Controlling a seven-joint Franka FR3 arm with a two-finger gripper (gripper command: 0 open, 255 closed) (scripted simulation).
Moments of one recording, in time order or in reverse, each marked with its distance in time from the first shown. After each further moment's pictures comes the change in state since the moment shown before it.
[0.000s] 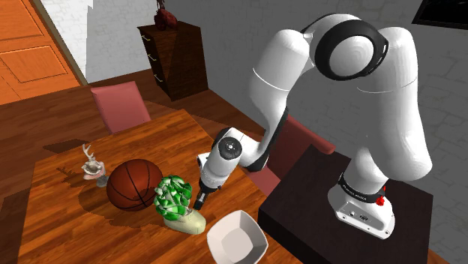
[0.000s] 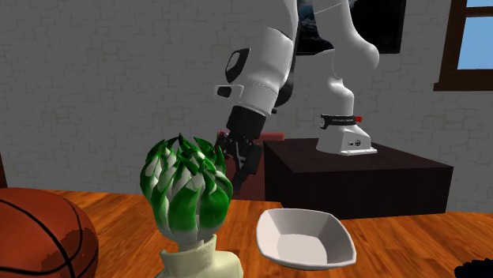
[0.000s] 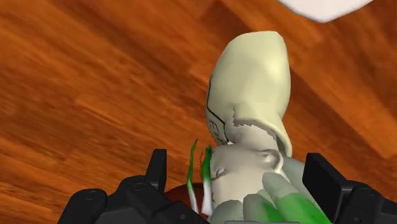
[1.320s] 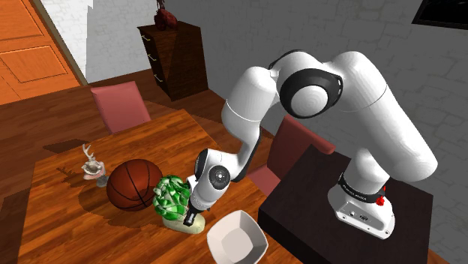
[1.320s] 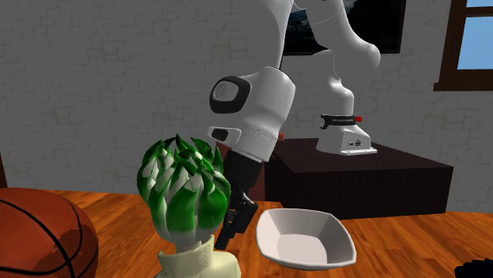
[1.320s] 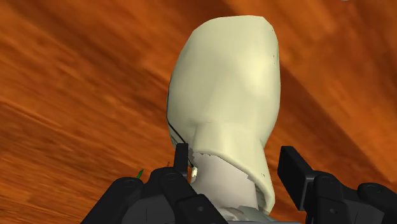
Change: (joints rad) arm 0.130 0.302 -0.061 0.327 -0.390 -0.010 0.398
